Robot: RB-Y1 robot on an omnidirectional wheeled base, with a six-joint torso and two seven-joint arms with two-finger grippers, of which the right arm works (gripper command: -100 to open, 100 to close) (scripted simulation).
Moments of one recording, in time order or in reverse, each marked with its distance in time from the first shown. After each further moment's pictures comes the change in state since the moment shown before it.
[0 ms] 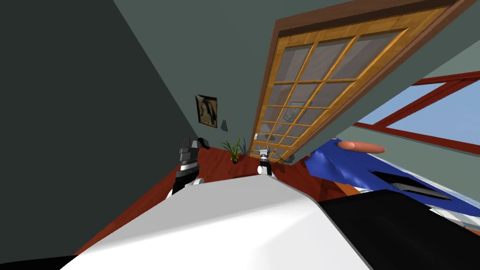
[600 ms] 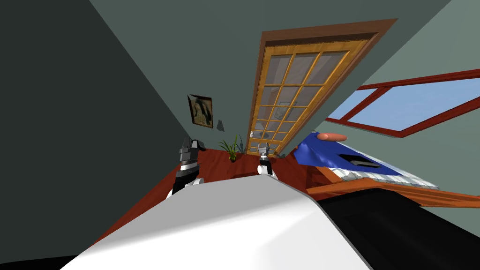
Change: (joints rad) arm 0.062 0.017 0.014 -0.186 0.095 0.066 0.150
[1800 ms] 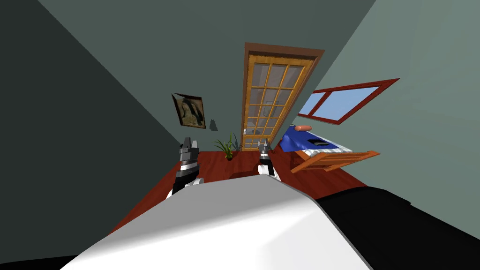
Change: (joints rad) arm 0.100 0.032 0.023 -0.296 0.161 0.099 0.251
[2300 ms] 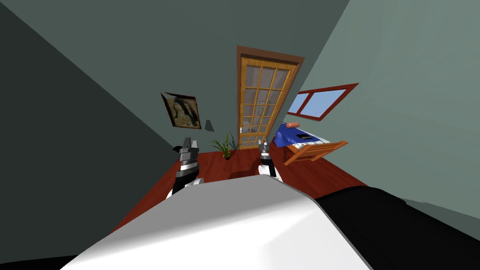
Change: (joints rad) arm 0.056 0.020 0.013 -0.148 0.077 0.046 0.117
